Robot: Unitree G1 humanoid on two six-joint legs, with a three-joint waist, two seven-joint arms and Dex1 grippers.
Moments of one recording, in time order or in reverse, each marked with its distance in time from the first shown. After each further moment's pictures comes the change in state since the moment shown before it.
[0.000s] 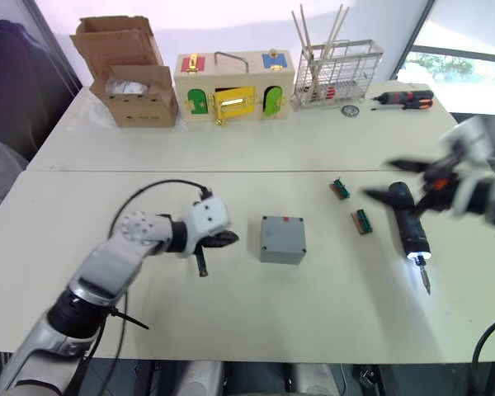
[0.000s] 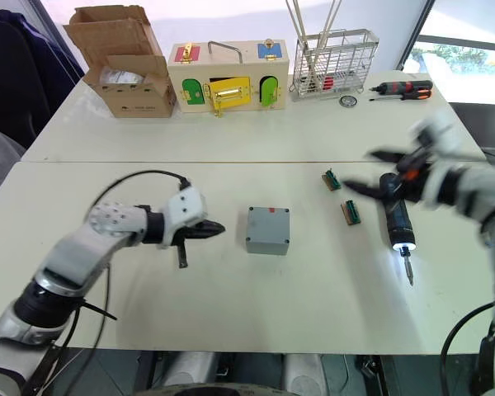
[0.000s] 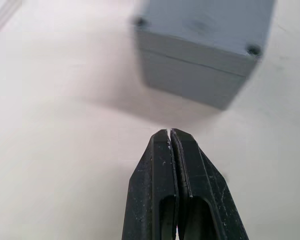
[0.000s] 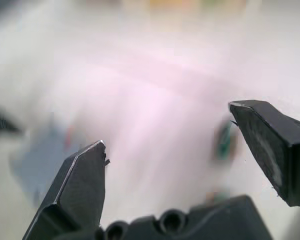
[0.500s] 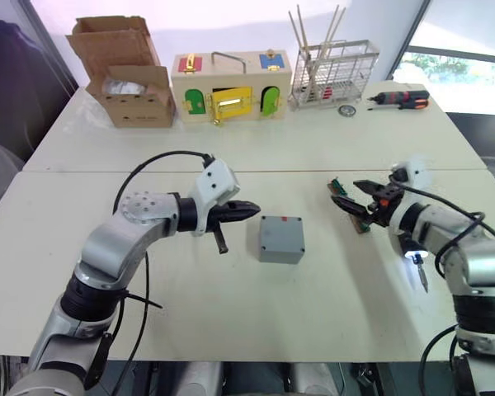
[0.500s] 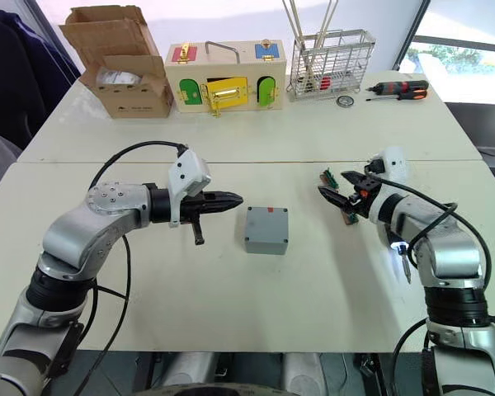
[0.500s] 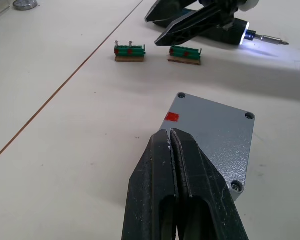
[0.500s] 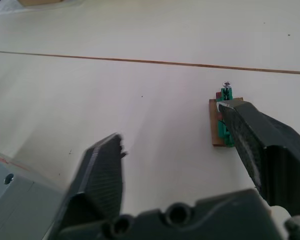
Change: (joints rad) left arm -0.102 -0.121 0.037 -0.025 -0.132 0.076 0.099; right arm 0.101 0.264 0.266 0.175 -0.230 -0.266 -0.261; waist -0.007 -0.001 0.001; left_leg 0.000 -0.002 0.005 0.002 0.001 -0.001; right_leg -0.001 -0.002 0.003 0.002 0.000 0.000
